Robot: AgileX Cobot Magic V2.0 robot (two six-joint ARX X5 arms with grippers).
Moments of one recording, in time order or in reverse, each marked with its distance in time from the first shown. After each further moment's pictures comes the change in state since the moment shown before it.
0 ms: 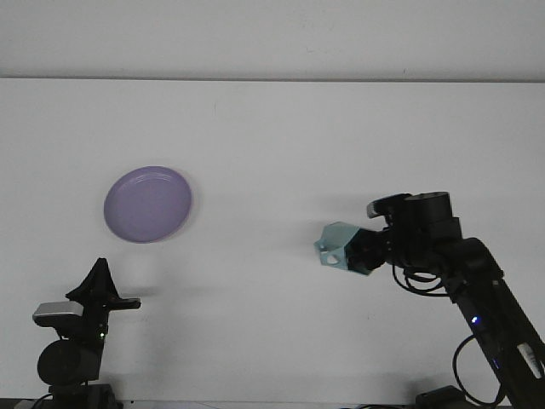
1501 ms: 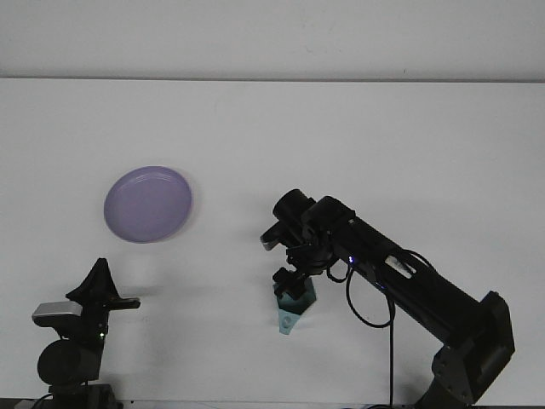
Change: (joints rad) left arm 0.000 0.000 0.000 -0.002 0.000 -0.026; right arm 0.427 0.559 0.421 -0.402 0.206 -0.097
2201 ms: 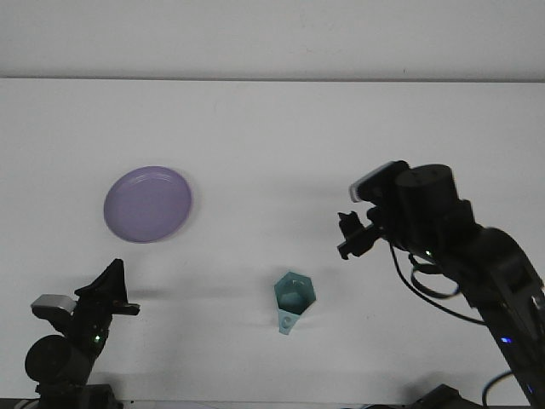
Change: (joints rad) left arm 0.000 0.074 0.180 -0.193 0.228 -0.211; right arm -0.221 -0.559 0.021 0.235 0.126 -0.010
